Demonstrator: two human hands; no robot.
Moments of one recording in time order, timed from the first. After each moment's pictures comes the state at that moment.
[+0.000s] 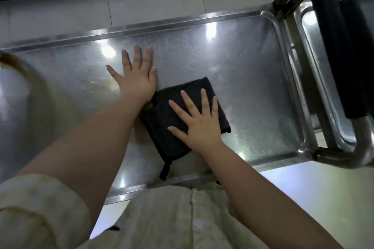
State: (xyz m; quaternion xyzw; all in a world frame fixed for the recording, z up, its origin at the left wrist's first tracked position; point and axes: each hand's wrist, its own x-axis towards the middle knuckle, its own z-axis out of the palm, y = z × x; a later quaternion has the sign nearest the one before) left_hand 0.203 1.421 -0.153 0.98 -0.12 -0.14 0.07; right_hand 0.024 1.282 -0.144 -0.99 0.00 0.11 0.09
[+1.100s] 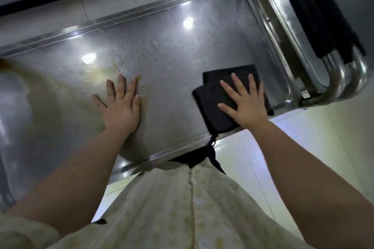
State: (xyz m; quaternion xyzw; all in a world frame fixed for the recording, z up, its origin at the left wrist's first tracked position) left_hand 0.095 1.511 -0.152 0.97 -0.17 -0.15 0.04; right_hand -0.079 1.189 -0.140 -0.97 0.19 0.13 0.07
